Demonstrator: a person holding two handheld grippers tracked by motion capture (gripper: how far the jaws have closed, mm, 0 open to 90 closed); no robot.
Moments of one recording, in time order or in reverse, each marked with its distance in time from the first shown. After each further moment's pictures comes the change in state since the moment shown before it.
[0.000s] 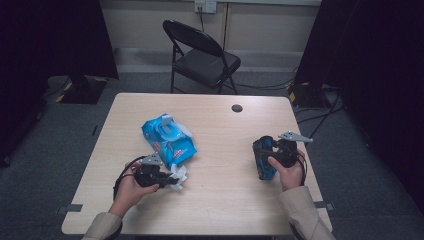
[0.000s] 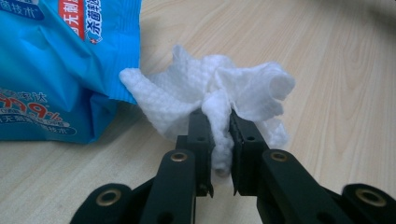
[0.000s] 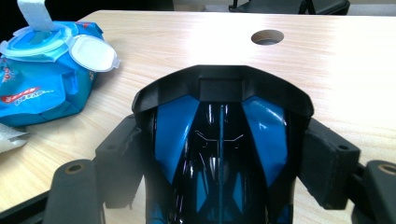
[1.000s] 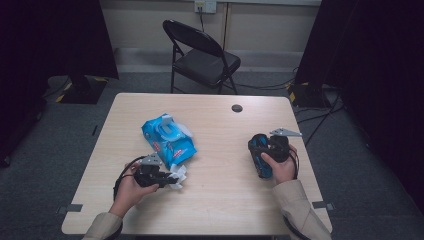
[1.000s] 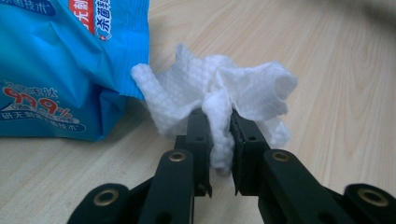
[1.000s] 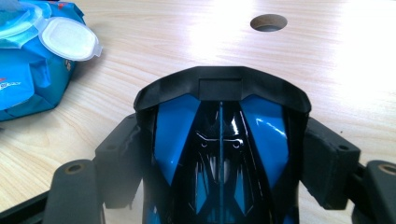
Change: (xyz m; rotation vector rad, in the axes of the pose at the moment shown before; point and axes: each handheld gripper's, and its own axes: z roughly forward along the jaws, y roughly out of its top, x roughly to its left) left arm 0.003 -0.002 0.000 -0.007 0.020 0.005; right arm -0.002 0.002 0.031 0.067 -0.023 -0.015
